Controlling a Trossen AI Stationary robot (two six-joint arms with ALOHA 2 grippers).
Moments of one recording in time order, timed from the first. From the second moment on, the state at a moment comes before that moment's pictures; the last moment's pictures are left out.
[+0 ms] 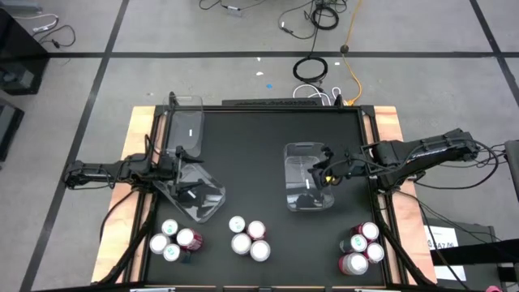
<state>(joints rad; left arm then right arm) -0.04 0.00 0.03 -0.03 -0.03 -0.05 0.20 1.08 1.02 -0.77 0.34 1.04</state>
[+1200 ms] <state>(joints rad) -0.04 0.06 0.18 -0.03 -0.34 -0.46 0.20 1.15 1.02 -0.78 0.41 0.95</state>
